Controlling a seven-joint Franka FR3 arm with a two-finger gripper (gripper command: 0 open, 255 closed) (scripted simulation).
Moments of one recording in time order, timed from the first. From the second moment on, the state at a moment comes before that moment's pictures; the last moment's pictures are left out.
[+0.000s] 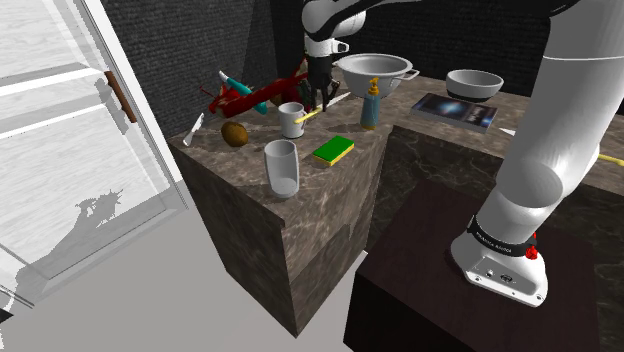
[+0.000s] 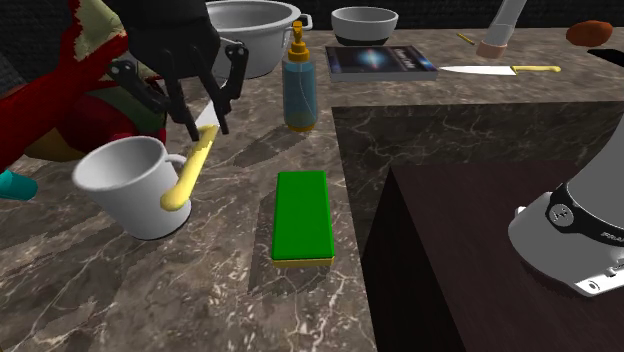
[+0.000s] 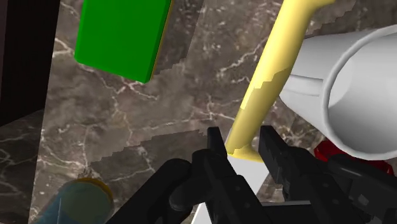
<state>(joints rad) -0.25 0.21 0.16 -1.80 0.02 1.96 1.16</state>
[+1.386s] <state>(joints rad) -0.34 0.01 0.09 -1.88 0.04 1.84 0.99</state>
